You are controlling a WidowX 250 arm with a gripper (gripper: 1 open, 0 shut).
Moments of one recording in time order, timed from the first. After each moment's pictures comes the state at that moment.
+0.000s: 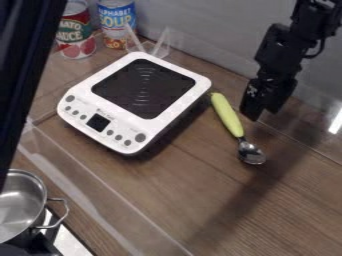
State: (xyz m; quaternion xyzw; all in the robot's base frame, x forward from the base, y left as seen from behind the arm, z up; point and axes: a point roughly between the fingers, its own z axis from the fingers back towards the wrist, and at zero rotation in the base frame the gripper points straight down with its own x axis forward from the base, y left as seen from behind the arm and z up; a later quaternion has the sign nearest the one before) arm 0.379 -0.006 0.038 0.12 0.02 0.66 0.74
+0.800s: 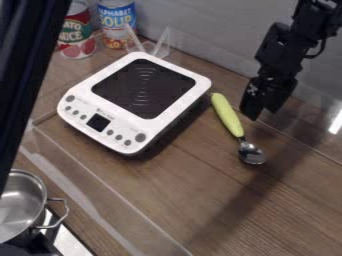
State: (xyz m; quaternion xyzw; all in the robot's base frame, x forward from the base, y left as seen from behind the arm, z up) arm 0.378 -0.006 0.040 0.13 0.02 0.66 0.74
